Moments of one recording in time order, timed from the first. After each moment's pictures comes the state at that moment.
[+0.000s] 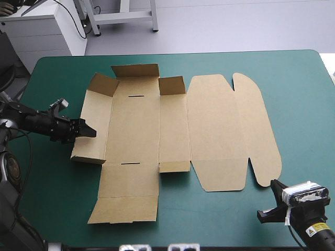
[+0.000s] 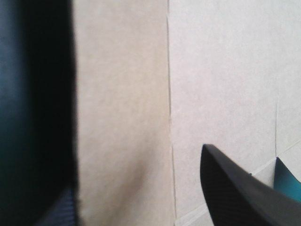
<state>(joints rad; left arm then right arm) 0.35 1.85 -1.24 -0.81 1.19 0.74 0.04 0.19 -0.32 0.31 0.62 -0.32</state>
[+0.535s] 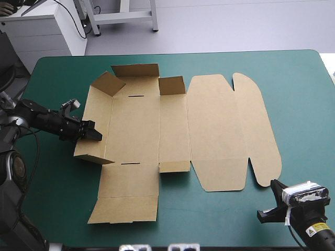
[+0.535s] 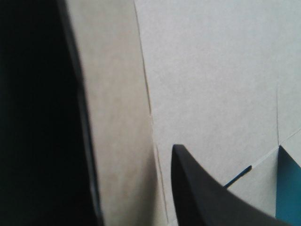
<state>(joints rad) 0.28 1.86 -1.24 -0.78 1.19 0.74 0.04 0.19 -0.32 0.31 0.62 -0.32</state>
